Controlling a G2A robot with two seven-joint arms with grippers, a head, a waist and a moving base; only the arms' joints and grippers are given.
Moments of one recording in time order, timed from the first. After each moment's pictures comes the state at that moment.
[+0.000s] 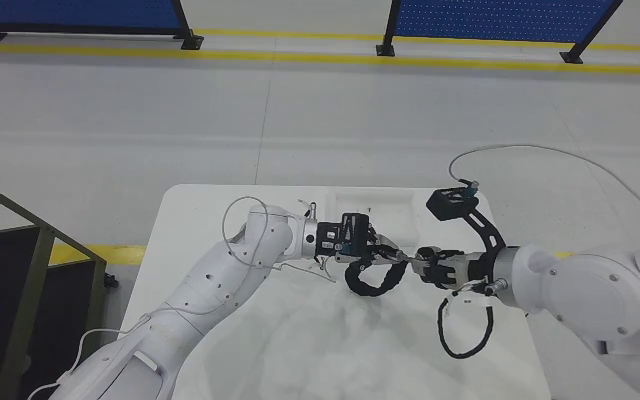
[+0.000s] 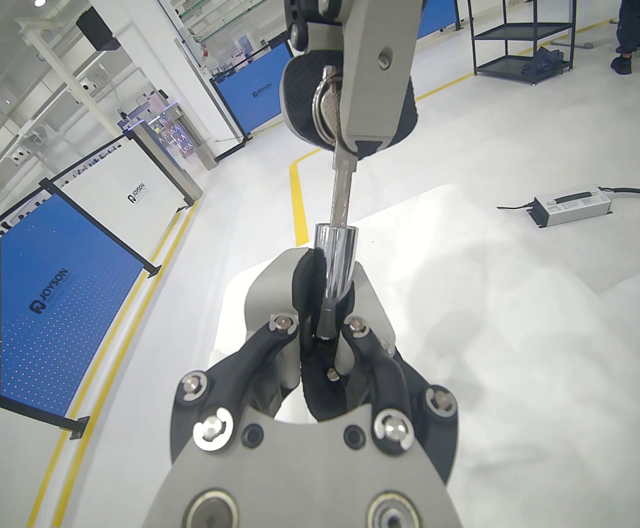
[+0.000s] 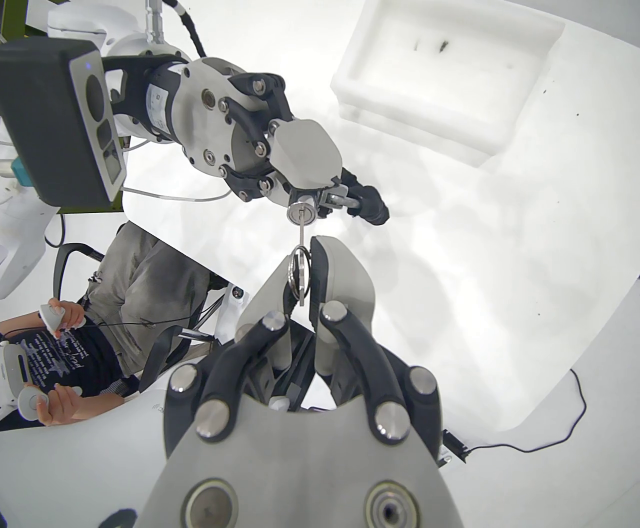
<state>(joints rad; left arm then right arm) 0.51 -1.44 -0.59 -1.02 1.74 -0.83 0.73 -0.98 -0.42 1.30 -2.35 -0.02 0.62 1.16</state>
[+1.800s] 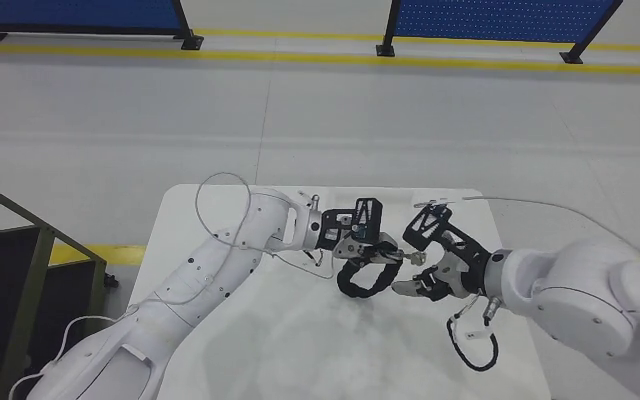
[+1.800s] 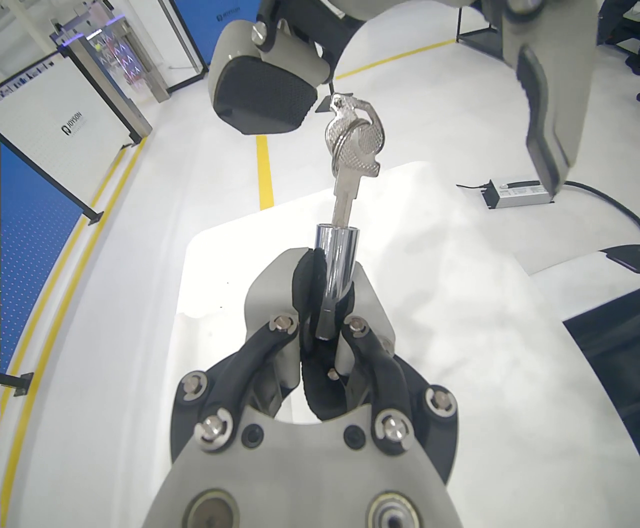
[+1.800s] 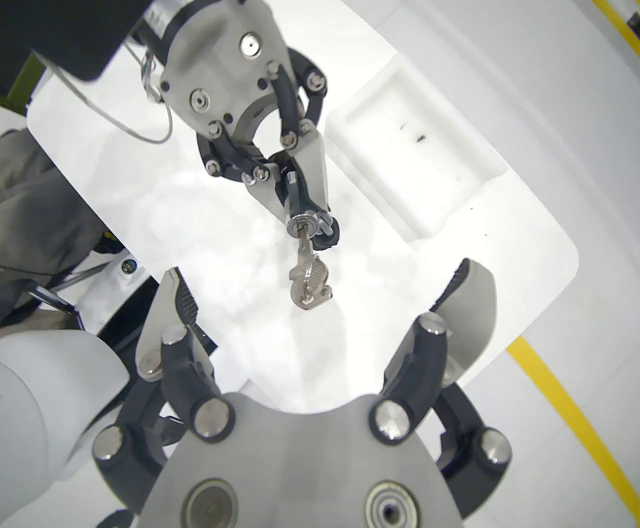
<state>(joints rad) 0.42 -1.39 -0.54 -1.14 1.26 -1.01 0.15 -1.02 -0.37 1.24 -2.35 -0.31 0.08 1.10</state>
